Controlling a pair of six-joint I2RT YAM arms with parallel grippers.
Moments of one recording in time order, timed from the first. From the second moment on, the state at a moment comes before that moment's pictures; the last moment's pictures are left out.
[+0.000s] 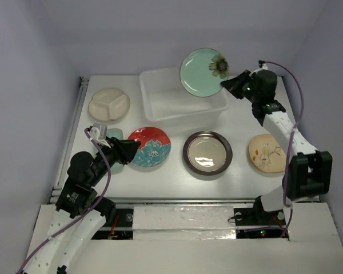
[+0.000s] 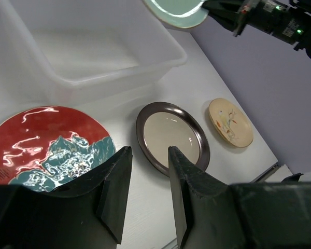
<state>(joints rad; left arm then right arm) -0.42 0.37 0.63 -0.32 0.17 -0.51 0.11 1.48 1.22 0.07 -0.28 0.84</state>
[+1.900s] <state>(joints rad) -0.40 0.38 0.63 -0.32 0.17 -0.52 0.86 1.57 0.92 0.10 0.01 0.91</state>
